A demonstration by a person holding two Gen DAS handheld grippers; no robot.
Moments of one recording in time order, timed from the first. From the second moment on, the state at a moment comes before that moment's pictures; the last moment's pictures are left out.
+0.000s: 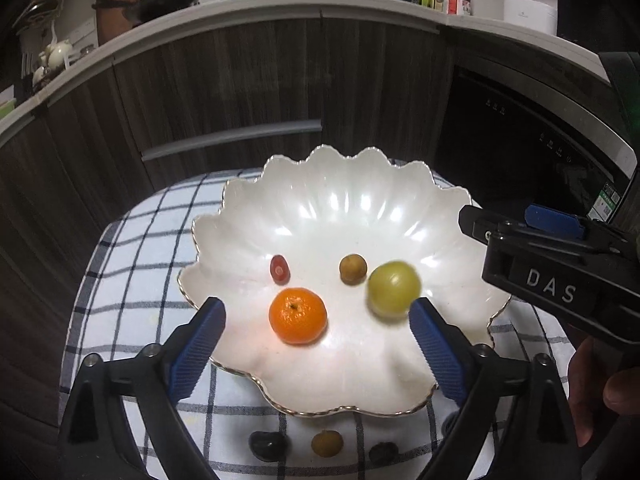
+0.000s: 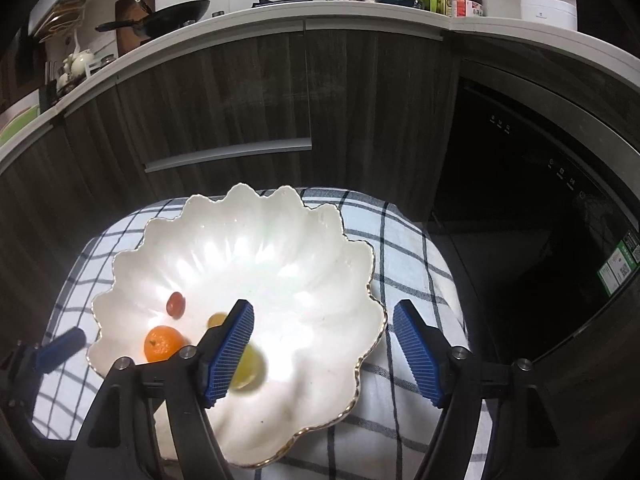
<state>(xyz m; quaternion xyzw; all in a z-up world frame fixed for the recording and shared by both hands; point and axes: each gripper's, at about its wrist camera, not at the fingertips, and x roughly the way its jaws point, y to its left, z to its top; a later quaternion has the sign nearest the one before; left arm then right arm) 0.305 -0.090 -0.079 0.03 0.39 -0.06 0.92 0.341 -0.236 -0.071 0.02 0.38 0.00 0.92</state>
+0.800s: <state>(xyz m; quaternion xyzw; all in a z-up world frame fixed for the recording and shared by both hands) 0.281 -0.075 -0.059 0.03 0.38 -0.03 0.92 0.310 -0.235 -0.049 0.03 0.36 0.00 0.93</state>
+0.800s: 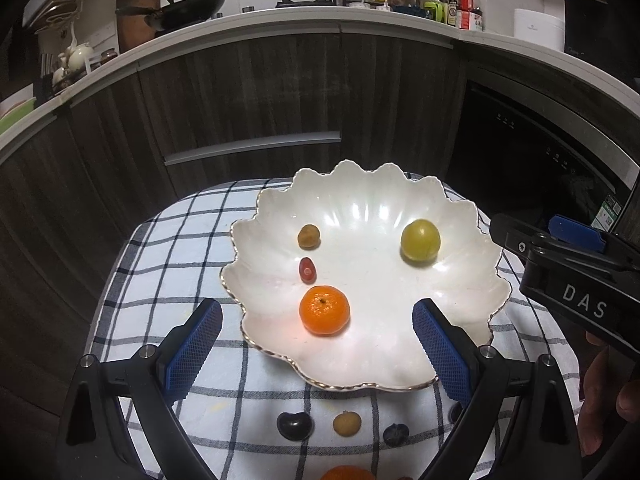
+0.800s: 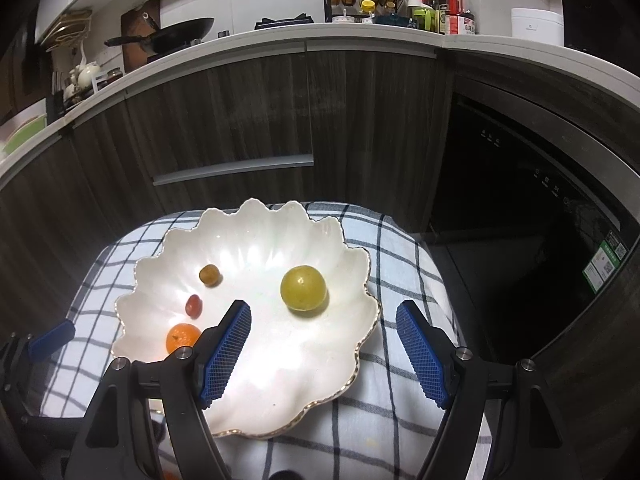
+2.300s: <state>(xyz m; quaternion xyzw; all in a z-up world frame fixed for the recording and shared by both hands) 0.205 -0.066 -0.063 0.05 0.37 -0.07 0.93 0.238 -0.223 -0.060 0.01 0.36 0.03 0.93</state>
